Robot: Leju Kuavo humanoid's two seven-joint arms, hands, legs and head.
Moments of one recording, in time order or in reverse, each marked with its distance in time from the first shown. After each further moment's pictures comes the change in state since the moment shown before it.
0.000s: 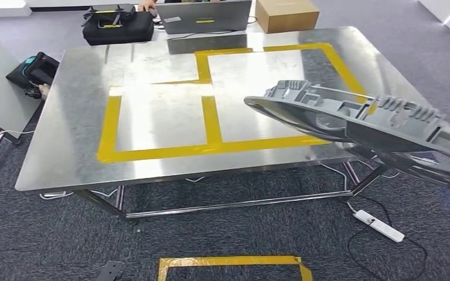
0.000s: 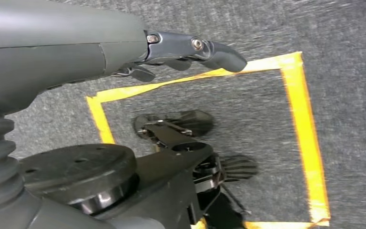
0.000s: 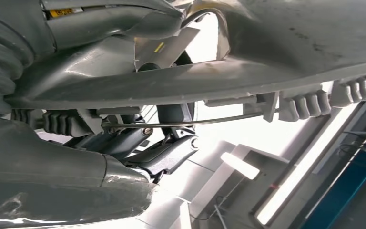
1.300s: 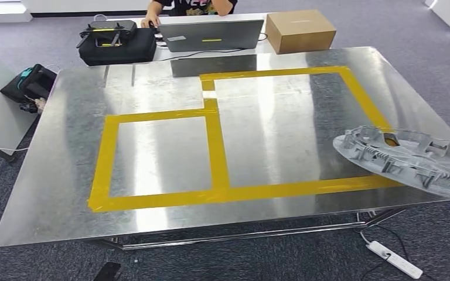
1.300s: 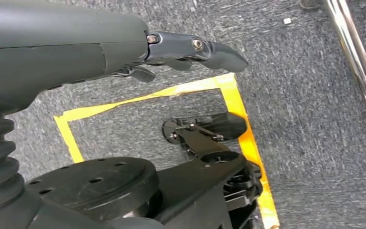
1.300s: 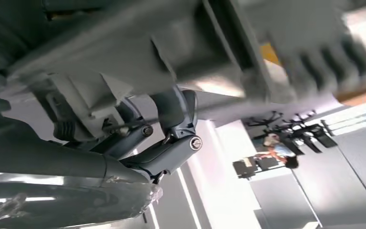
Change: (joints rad) left arm -0.002 0.027 -0.048 0.000 -0.024 -0.012 0.010; right arm 0.085 -0.248 -0.052 0.406 0.546 -0.142 0.174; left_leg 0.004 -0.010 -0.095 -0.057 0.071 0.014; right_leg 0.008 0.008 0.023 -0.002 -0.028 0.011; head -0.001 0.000
